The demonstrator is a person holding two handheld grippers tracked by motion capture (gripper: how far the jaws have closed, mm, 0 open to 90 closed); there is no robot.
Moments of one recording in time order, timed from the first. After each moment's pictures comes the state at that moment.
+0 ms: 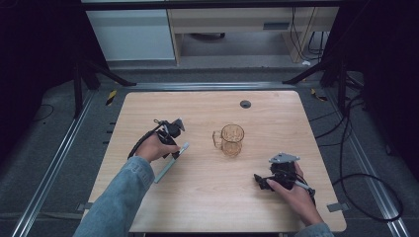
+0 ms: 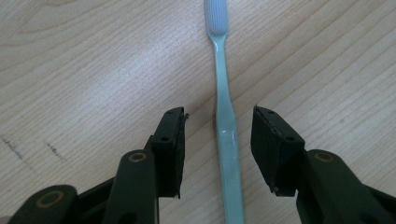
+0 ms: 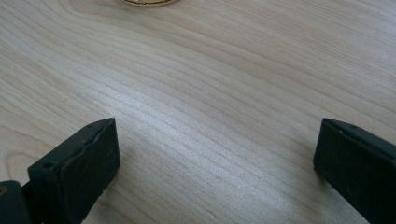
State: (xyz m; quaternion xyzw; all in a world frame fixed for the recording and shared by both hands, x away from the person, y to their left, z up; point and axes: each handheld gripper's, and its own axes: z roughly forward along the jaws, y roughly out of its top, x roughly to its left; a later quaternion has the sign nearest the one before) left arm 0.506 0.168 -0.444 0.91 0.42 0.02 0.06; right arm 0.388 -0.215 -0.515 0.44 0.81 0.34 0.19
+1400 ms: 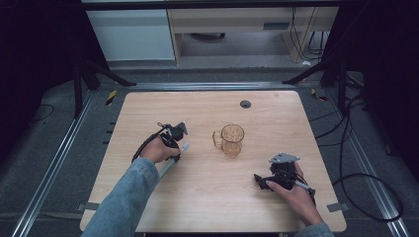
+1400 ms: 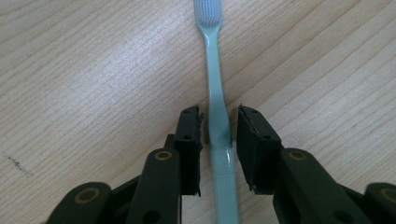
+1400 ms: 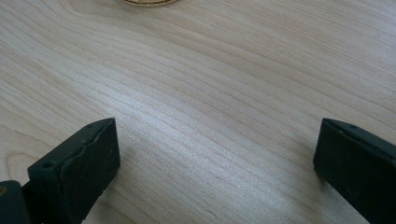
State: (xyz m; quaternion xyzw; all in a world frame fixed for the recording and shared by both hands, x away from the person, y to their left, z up) left arm 0.509 0.162 -0.462 0.91 0.42 0.01 0.05; right arm 0.388 -0.215 -0.515 0.44 0.81 0.34 0.19
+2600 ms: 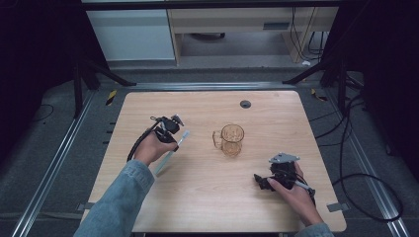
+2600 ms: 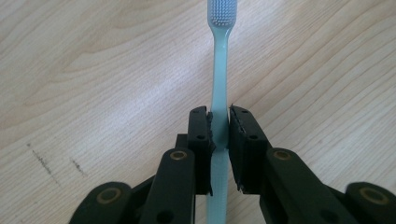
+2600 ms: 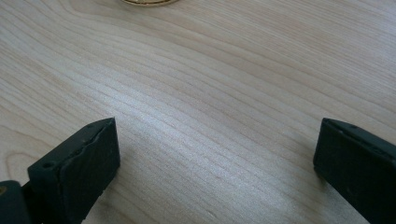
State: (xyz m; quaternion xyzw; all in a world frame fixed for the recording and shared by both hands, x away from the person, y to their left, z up) left arm 0.499 0.170 -0.420 0.90 0.41 0.06 0.13; right arm 0.388 -0.215 -0.515 0.45 0.80 0.35 0.19
